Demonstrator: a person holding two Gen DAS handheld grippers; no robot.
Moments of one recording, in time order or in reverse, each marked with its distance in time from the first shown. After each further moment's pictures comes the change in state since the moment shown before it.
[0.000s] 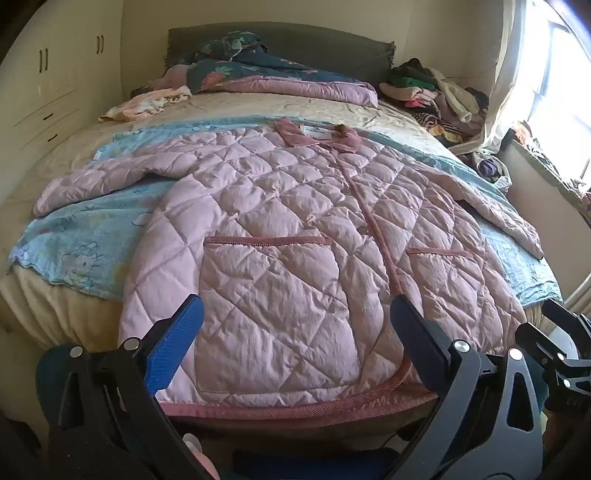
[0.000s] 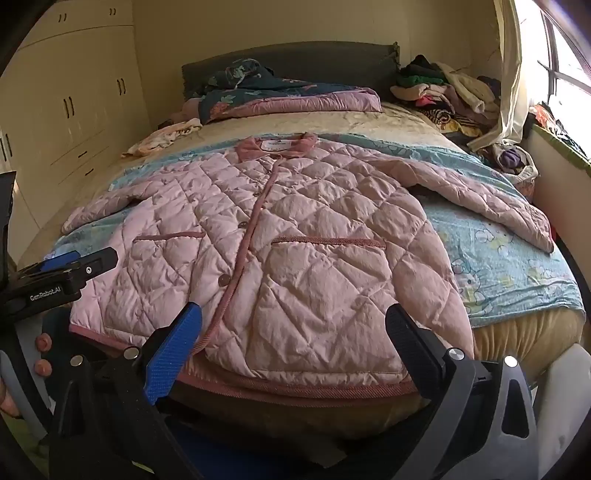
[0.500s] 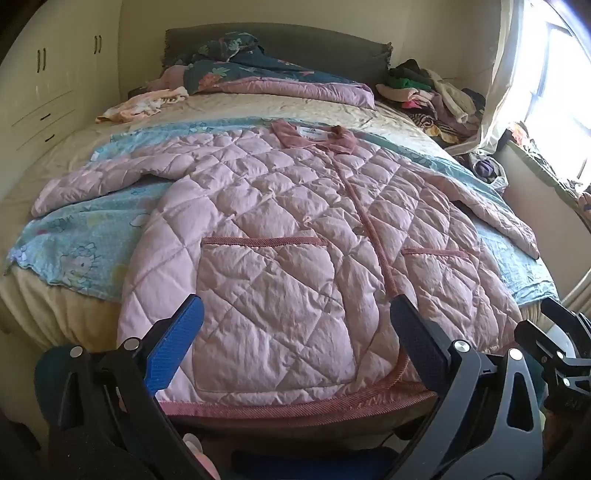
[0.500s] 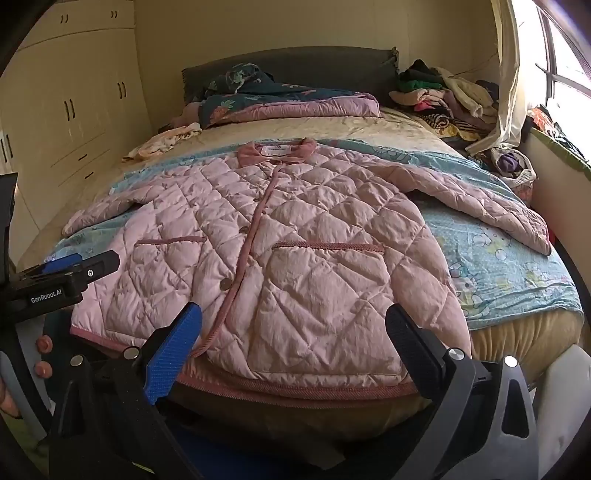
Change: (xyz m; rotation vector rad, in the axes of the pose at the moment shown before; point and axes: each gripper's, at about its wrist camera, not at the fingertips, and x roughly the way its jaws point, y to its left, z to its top) left arm 0.001 0.000 0.000 -0.003 -0.002 -0.011; right arm -0.007 0.002 0.004 0.009 -0.019 -0.004
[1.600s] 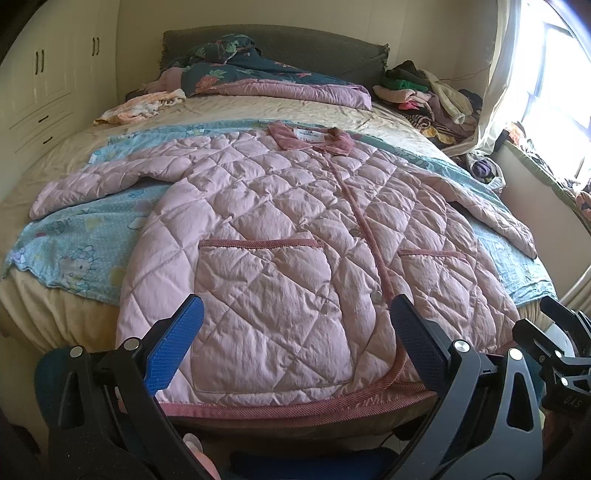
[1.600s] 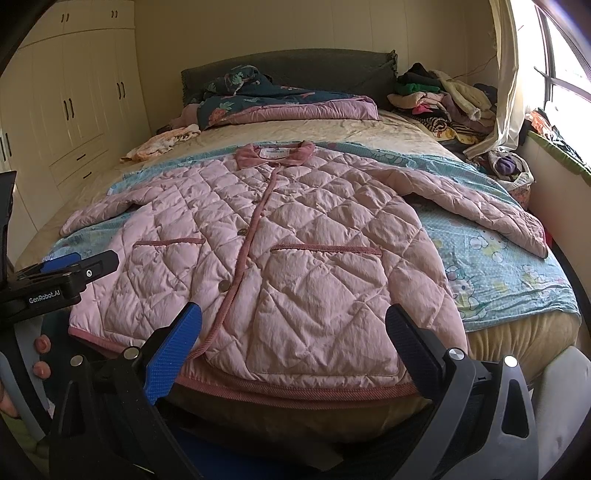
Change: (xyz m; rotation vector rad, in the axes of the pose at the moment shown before) left arm -0.001 -0.005 0.002 0.005 -0.015 -0.007; right arm -0.001 0.000 -0.003 -0.005 -0.014 -0.005
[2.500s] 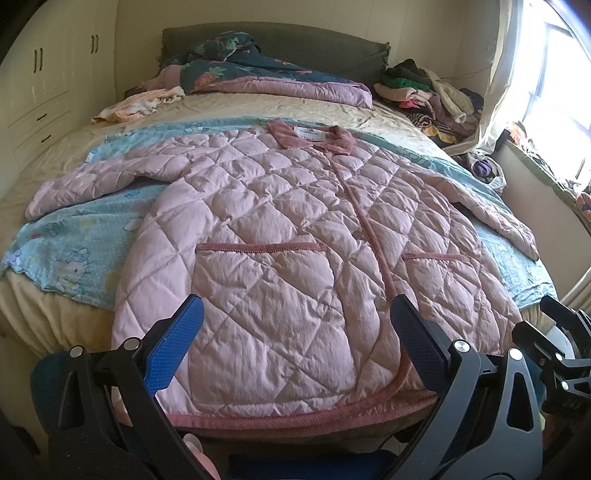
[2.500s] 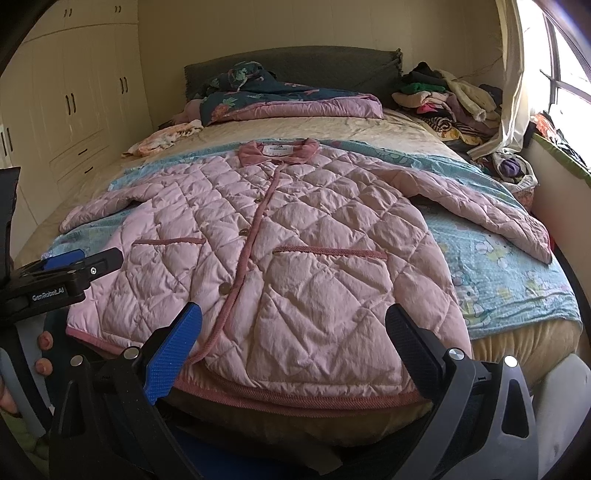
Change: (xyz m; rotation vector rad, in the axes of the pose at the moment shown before) left arm 0.003 -0.002 -0.001 -0.002 0.003 -0.002; right arm 0.011 0.003 0.005 -0.021 0.011 0.007
